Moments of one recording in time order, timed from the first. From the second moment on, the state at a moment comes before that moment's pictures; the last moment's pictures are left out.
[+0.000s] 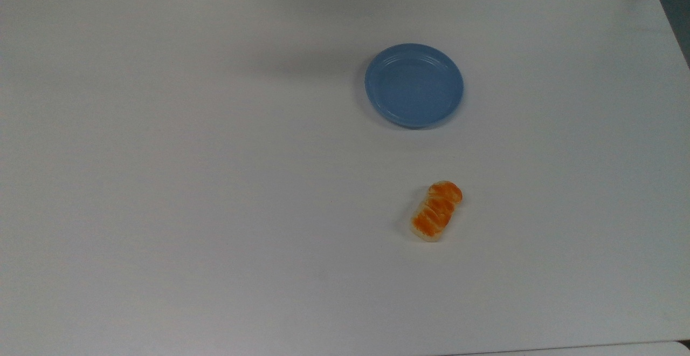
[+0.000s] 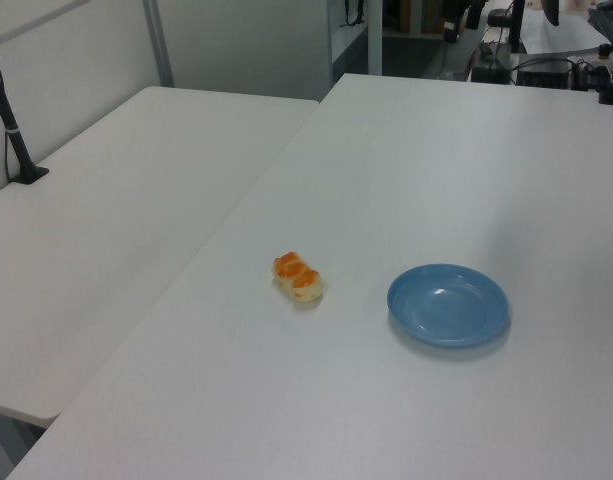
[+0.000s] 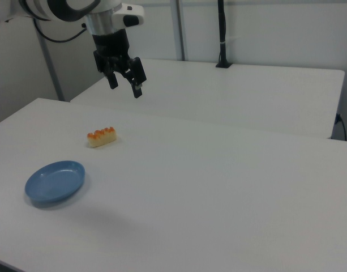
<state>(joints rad) -0.05 0.05 -0.10 -1.48 0.02 1.63 0.06</state>
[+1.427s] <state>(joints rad) -0.05 0.05 -0.09 -1.50 0.03 1.59 0.23</state>
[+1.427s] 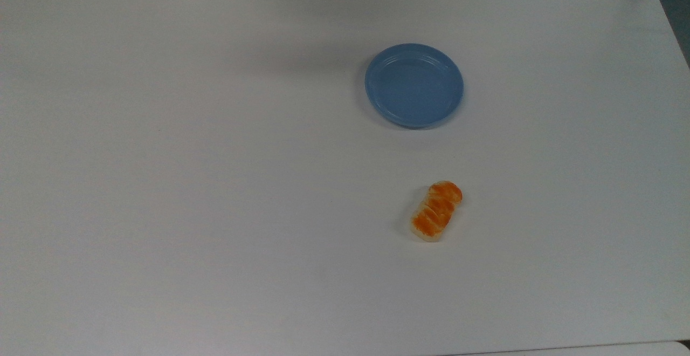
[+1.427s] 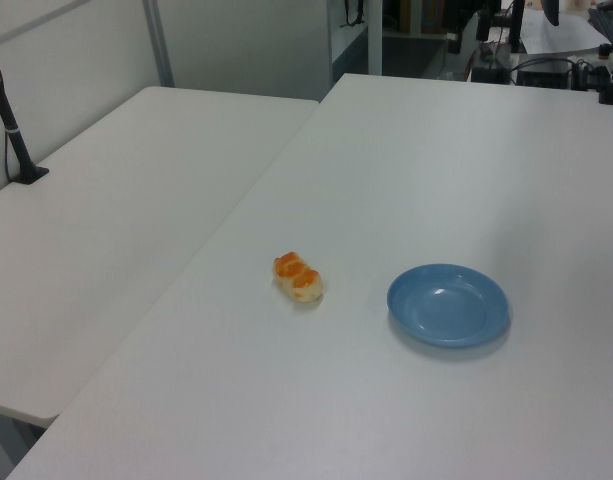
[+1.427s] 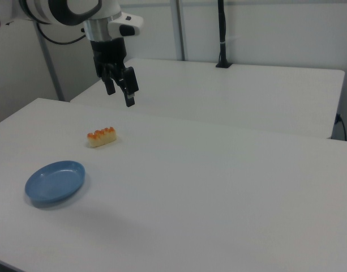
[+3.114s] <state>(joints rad) 0.37 0.63 -0.08 -1.24 0.04 1.99 0.98</state>
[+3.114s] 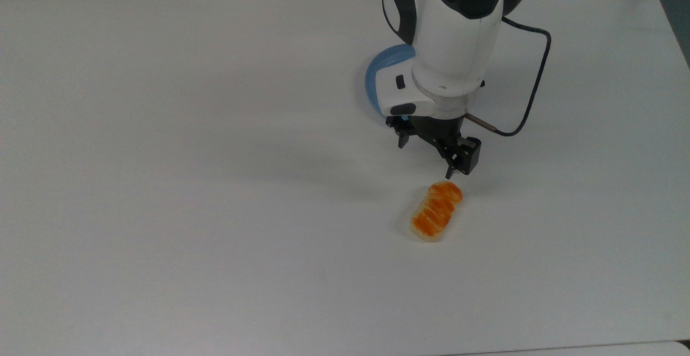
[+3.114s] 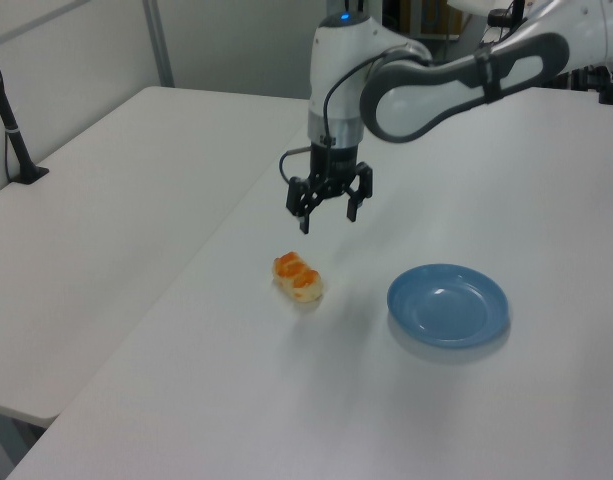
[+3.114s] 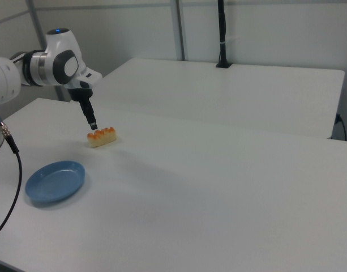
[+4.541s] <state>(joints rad) 0.43 0.84 -0.09 -1.14 -0.02 2.12 0.95</state>
